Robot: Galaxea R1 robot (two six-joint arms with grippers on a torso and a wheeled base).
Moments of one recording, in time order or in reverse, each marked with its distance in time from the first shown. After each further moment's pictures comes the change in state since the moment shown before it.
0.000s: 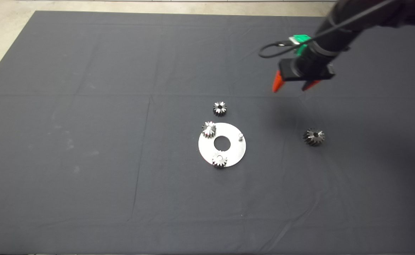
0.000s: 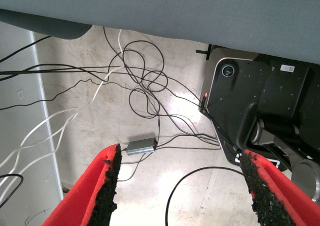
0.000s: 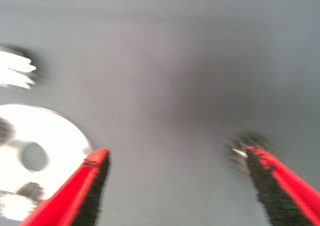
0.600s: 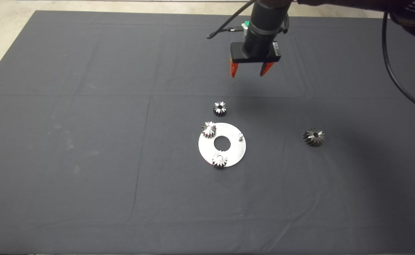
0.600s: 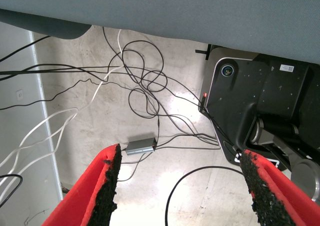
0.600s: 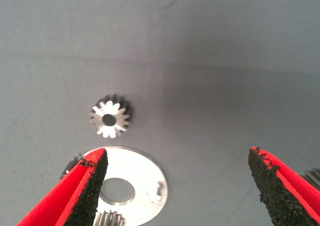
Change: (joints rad) left arm 0.000 0.000 0.000 0.000 -0.001 -0.001; right arm -0.007 0.291 -0.406 0.050 0.005 -0.108
